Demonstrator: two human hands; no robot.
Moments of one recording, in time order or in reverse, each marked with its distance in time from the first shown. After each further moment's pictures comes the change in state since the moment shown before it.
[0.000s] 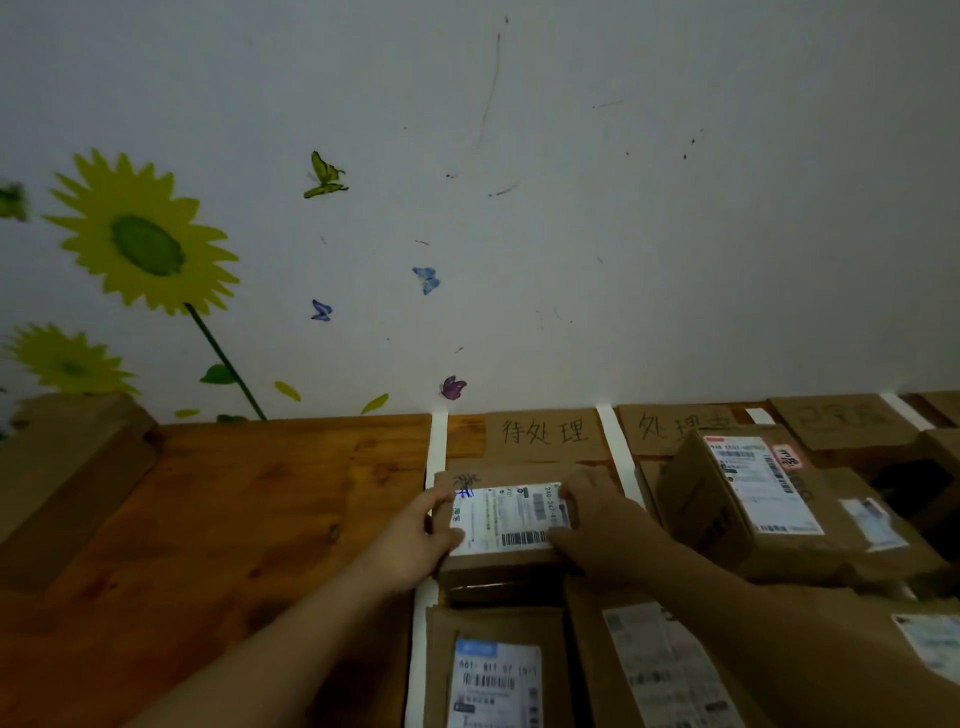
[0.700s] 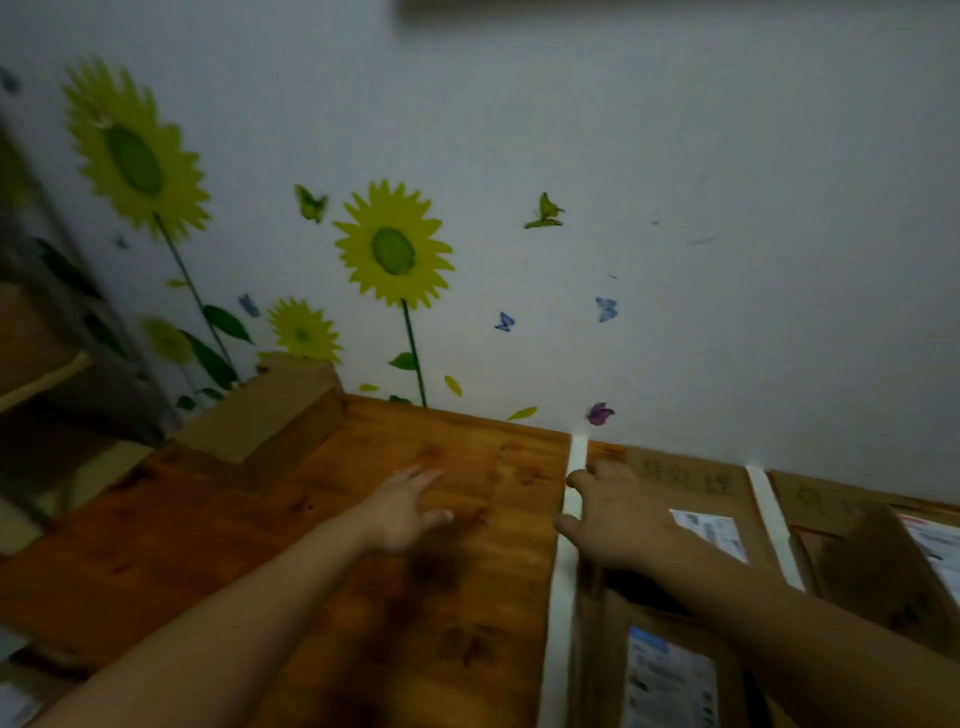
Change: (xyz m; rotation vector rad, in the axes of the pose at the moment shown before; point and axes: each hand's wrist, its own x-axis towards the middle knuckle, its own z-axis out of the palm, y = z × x) left_hand -0.099 -0.098 -0.155 0.468 0.193 -0.111; right_hand -0.016 -0.183 0.020 -0.340 0.001 -0.296
